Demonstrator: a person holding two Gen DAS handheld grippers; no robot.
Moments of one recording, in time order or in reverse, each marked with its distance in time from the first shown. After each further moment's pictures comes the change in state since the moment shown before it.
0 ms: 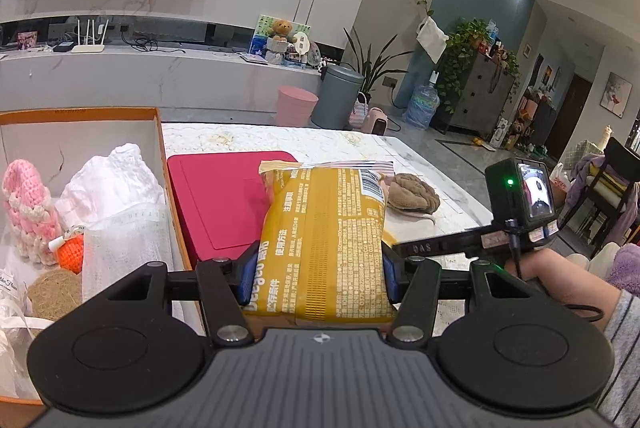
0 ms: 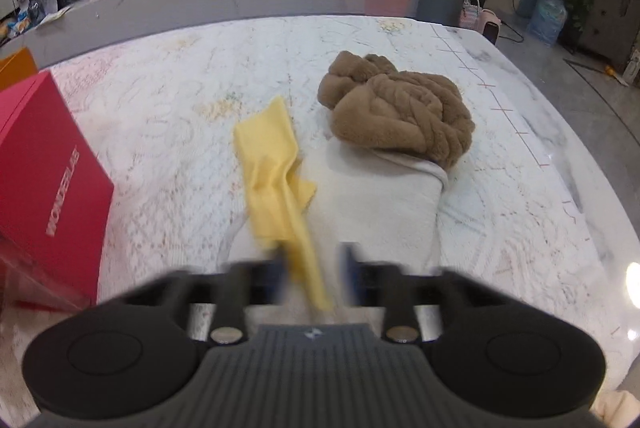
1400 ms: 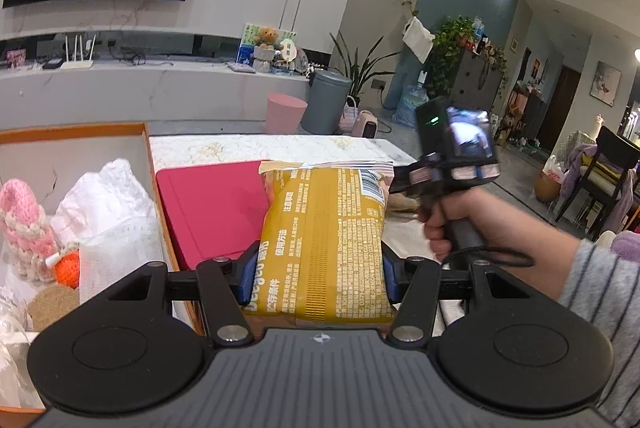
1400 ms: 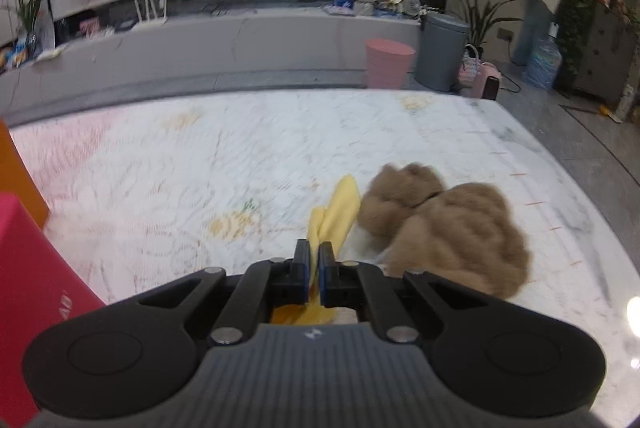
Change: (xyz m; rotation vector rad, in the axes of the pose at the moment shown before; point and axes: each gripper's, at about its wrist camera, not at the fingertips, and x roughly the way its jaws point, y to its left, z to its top) left arm -0.007 -0.005 0.001 0.064 -0.022 -0.022; right arm 0.031 0.033 0.067 -0.004 -0.165 -0.024
